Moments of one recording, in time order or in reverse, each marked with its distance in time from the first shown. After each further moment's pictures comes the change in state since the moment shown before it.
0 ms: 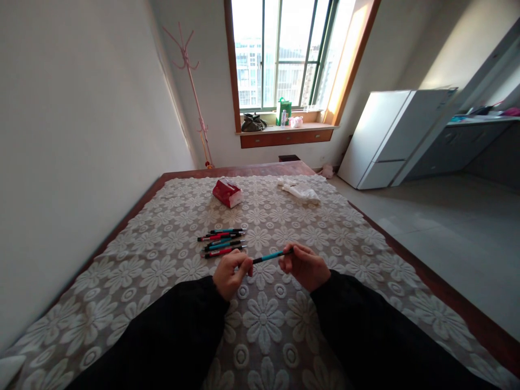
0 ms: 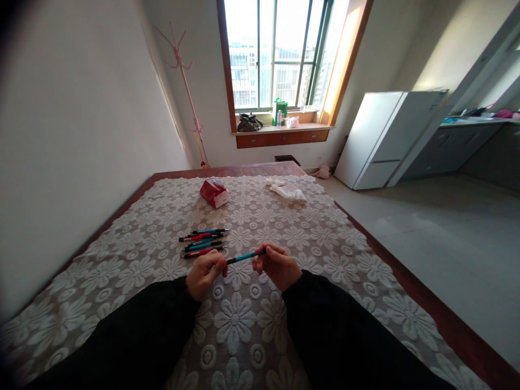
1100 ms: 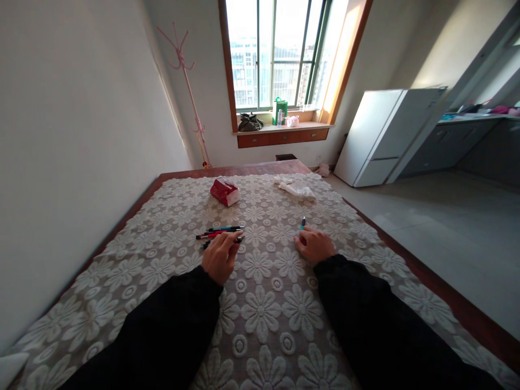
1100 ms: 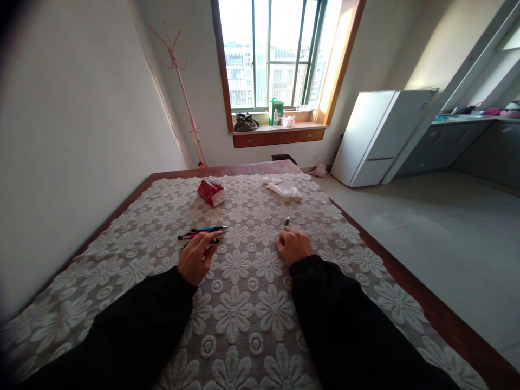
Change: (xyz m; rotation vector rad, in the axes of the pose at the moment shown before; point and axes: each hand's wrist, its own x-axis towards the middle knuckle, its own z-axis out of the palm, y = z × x) left_hand 0.005 -0.008 -0.018 0.435 0.223 0.031; right_hand 0.010 -0.031 -0.059 -2.051 0.366 -0.133
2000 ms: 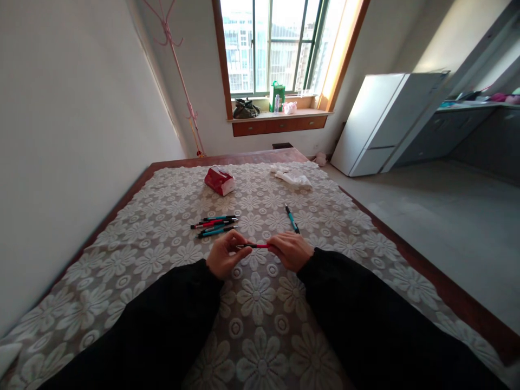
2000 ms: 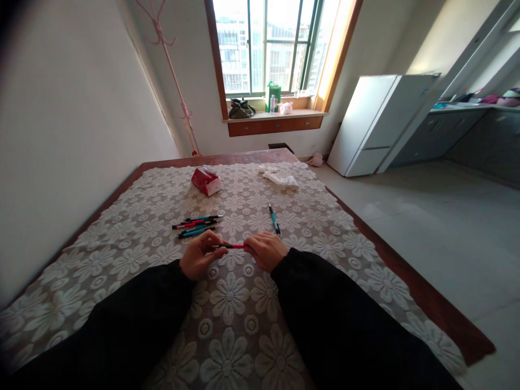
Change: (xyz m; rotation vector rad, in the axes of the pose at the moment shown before) left_hand -0.007 0.020 0.018 -0.813 -0.209 -0.297; right_hand -0.023 -0.050 -0.002 0.442 -0.050 -0.519
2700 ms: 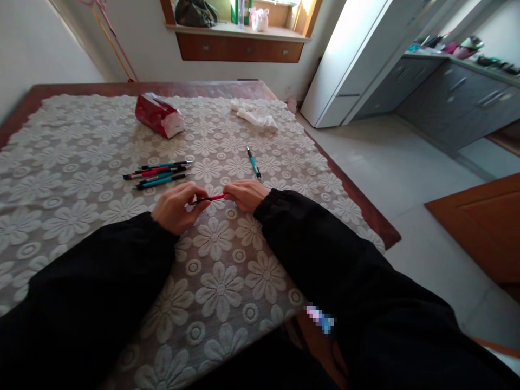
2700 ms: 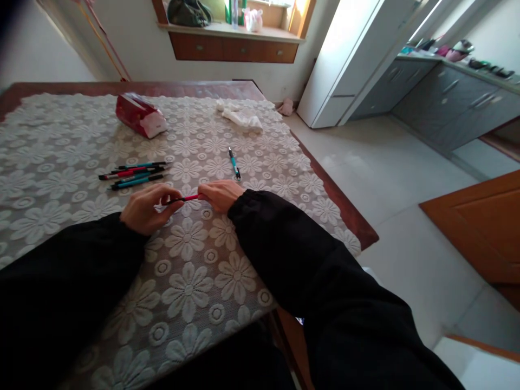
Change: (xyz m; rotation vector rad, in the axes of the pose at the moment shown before) left_hand -0.003 0.006 -0.003 0.798 -0.094 0.319; right_hand 0.002 0.003 0.006 -0.116 -0.232 0.013
